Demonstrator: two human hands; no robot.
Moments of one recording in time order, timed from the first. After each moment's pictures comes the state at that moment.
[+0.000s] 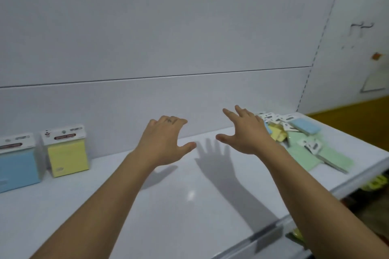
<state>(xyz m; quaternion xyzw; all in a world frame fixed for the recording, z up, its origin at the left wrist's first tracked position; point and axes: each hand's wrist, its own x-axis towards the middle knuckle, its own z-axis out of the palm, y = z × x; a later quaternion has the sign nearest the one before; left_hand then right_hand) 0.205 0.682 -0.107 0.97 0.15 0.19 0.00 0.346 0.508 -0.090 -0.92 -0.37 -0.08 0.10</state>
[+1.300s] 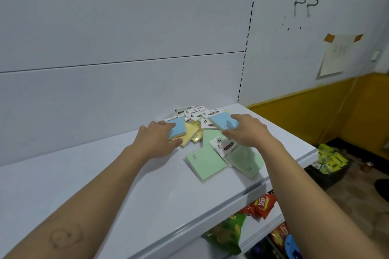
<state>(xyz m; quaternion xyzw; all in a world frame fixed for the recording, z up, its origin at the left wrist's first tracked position) 0.457 0.515 -0.146 0.98 0.20 0.05 0.02 0.586 0.301 -0.123 -0.96 -0.23 0.03 0.16</state>
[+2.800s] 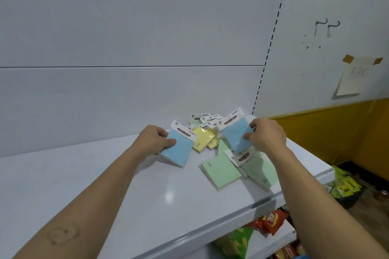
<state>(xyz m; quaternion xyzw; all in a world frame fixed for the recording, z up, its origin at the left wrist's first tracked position) 0.418 0.552 -0.148 0.81 0.30 0.15 0.48 0.580 0.317 -0.110 -0.96 -0.18 -0.08 0.18</state>
